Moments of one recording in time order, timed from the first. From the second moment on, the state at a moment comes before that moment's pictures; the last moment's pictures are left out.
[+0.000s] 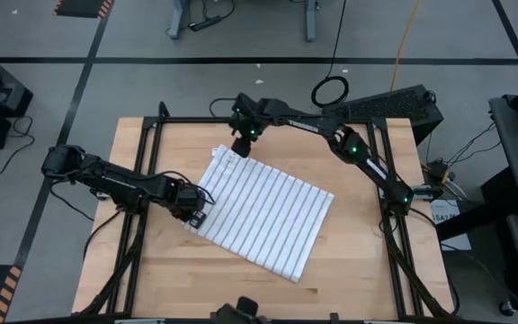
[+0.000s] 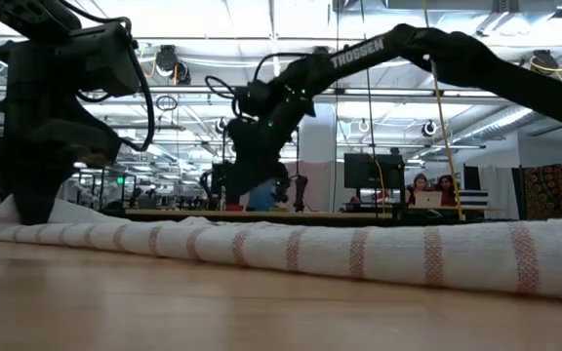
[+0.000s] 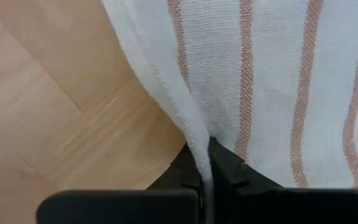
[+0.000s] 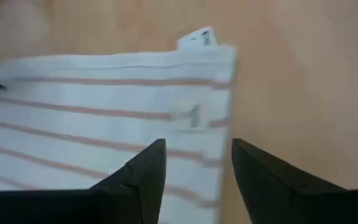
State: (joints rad) left arm -0.10 1.29 0.51 -0.66 0.09 -1.13; right arm -0.47 2.50 2.35 -0.87 -0.36 0.00
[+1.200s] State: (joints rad) left arm -0.10 1.29 0.51 -0.65 0.10 -1.19; right arm -0.30 2.52 2.35 -0.89 -0.08 0.19
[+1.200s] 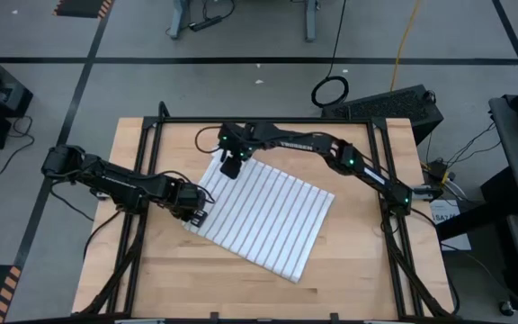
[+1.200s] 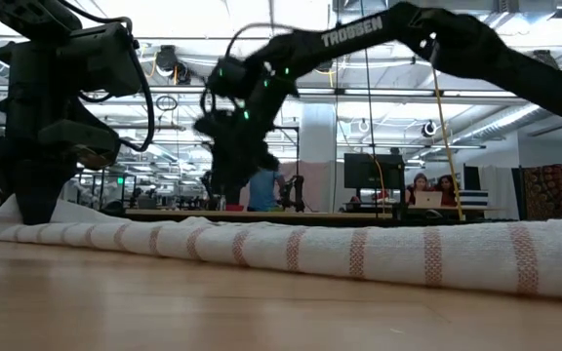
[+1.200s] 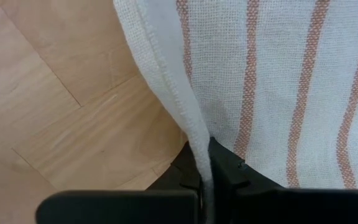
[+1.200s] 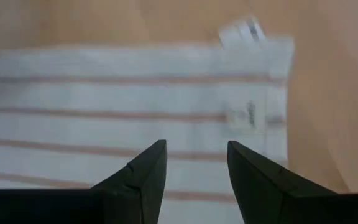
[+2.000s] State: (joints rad) left arm -0.10 1.29 0.51 -0.64 0.10 -1.14; right arm -0.31 2.55 2.35 -1.03 -0.04 0.26
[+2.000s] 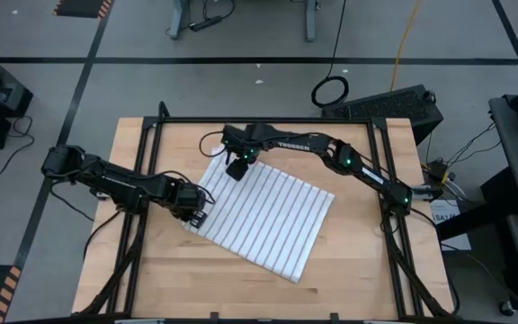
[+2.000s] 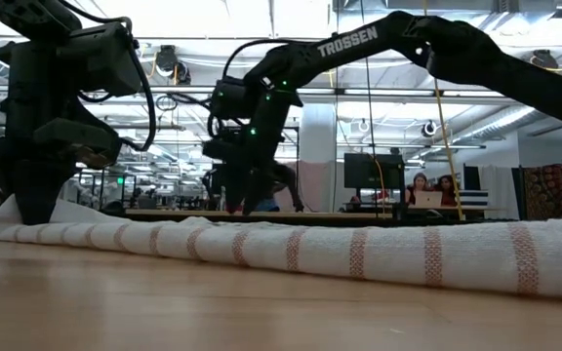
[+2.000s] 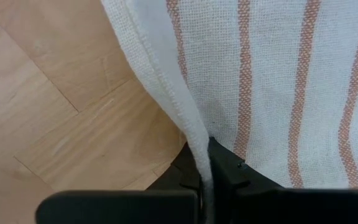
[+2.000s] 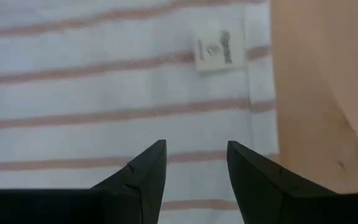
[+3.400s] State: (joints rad) left arm 0.10 1.22 0.51 -0.70 0.19 -0.75; right arm 0.03 2.41 2.32 -1.42 -0.01 0.46
